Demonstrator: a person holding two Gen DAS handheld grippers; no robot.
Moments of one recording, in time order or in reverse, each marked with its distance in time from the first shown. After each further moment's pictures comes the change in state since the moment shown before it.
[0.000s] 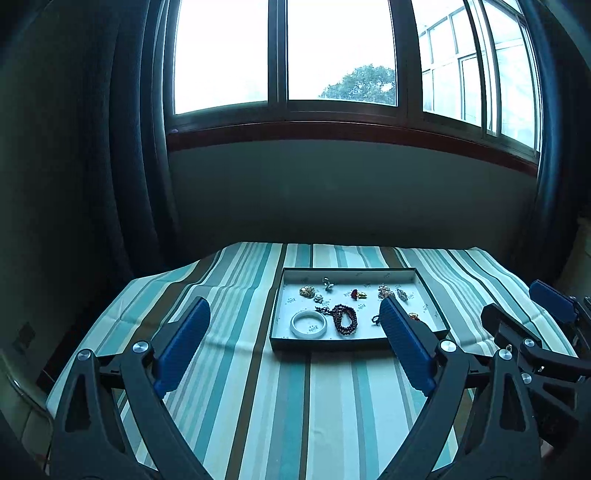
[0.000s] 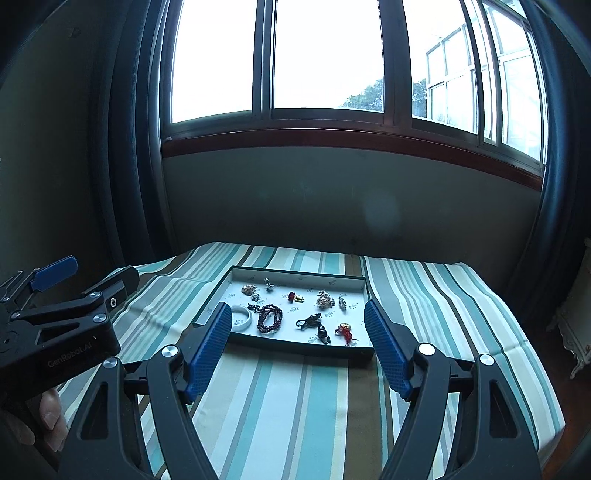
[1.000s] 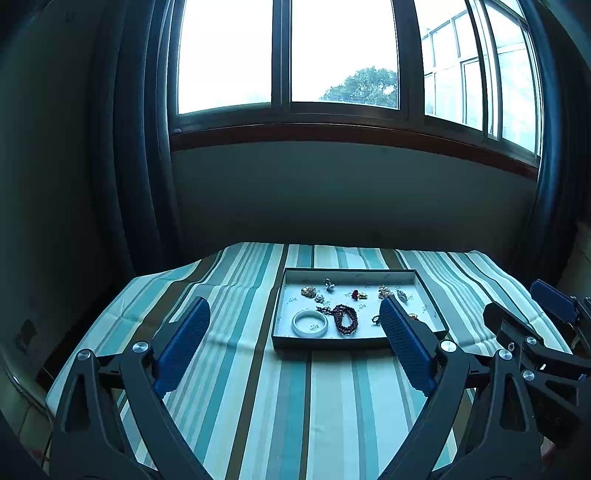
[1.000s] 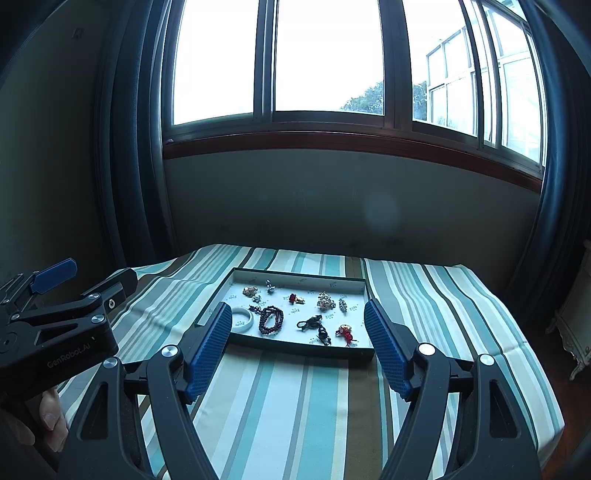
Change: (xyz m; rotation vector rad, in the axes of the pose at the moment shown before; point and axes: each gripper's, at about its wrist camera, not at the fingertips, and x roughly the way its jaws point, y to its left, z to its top) left arm -0.003 0.002 -0.003 -0.008 -0.004 0.001; right arm -0.003 0.000 -0.001 0.000 -0.007 0.000
